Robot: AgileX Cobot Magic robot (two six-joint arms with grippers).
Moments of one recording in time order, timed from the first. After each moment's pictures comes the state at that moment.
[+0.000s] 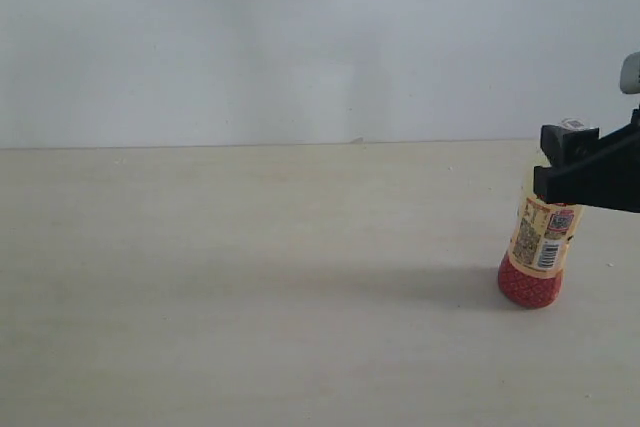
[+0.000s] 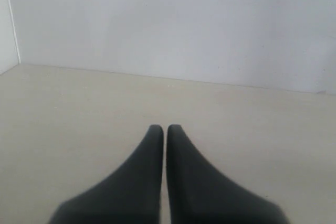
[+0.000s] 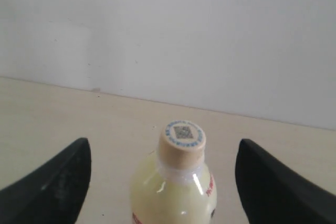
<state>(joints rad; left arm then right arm) 0.07 0.00 0.00 0.09 0.18 -0.16 0.32 1.21 -0.46 0.42 -0.50 -0.43</state>
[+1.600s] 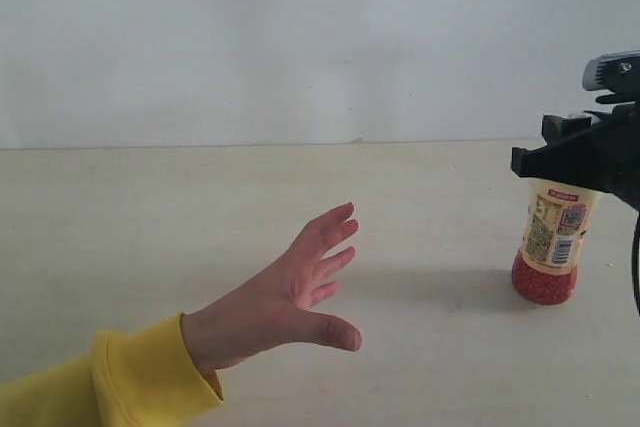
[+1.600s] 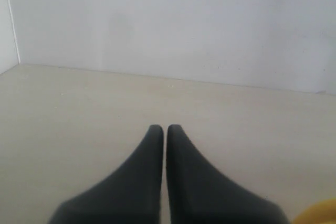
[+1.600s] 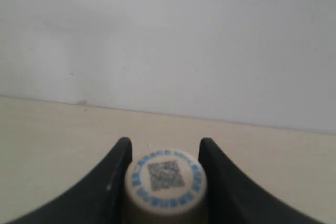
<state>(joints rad) 0.07 0.00 0.00 0.09 0.18 -0.16 0.18 1.54 -0.59 0.13 -0.67 -0.13</state>
